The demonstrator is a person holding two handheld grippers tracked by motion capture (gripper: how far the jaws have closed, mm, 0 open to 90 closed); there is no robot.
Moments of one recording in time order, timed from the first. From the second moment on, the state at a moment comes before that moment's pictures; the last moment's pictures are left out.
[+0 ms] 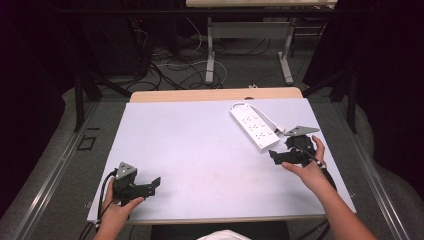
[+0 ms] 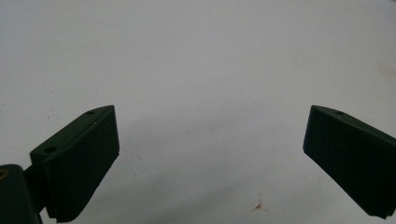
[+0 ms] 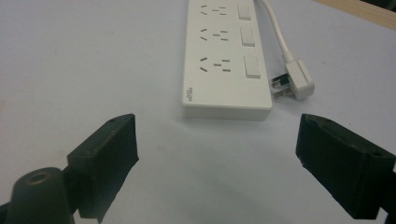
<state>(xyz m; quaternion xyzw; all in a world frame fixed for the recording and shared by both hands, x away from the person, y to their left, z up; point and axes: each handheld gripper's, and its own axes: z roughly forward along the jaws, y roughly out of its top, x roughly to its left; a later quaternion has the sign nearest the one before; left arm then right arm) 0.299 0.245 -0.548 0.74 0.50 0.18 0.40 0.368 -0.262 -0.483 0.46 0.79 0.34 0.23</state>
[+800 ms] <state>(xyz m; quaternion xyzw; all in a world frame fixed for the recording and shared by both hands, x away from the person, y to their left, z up) 0.299 0.245 -0.548 0.75 0.50 0.18 0.39 0.395 -0.258 -0.462 0.45 0.81 0.31 0.21</state>
